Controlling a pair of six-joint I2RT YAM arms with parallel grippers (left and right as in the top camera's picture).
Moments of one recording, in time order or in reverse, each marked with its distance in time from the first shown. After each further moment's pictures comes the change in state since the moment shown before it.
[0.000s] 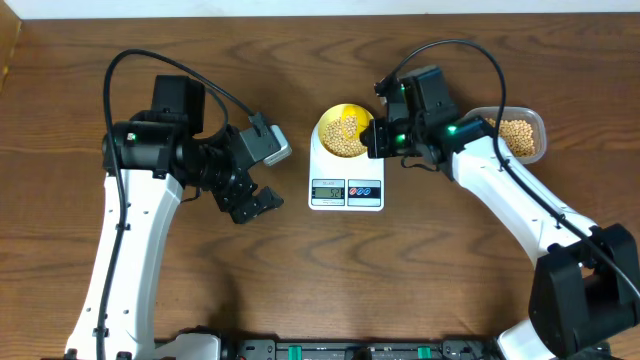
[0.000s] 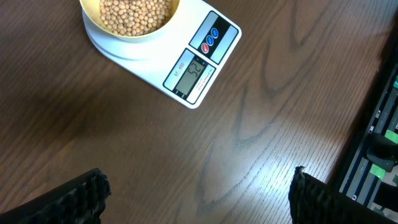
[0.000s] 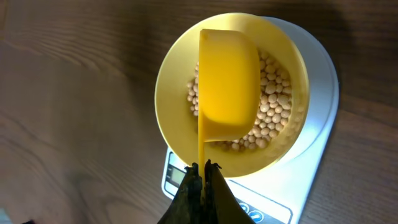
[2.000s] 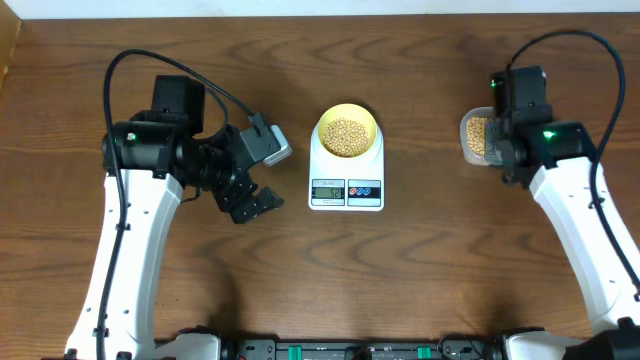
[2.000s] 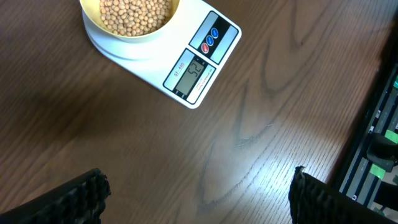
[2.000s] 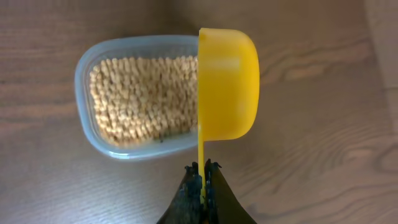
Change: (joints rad) left arm 0.000 0.000 0.000 0.000 0.000 0.000; right arm -0.241 -0.256 0.000 -0.398 0.883 -0.230
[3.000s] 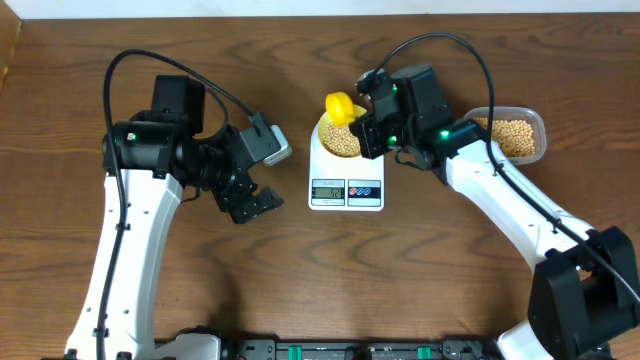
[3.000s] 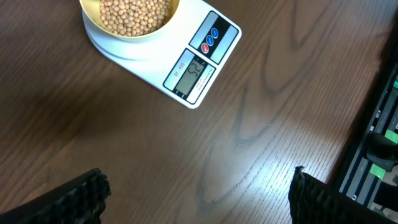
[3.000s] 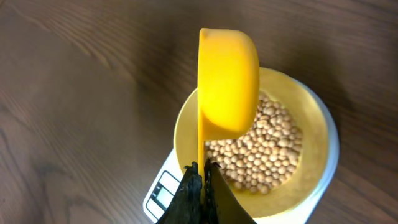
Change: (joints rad) left arm 0.000 0.000 0.000 0.000 0.000 0.000; right arm 0.288 0.248 -0.003 0.505 -0.845 -0.004
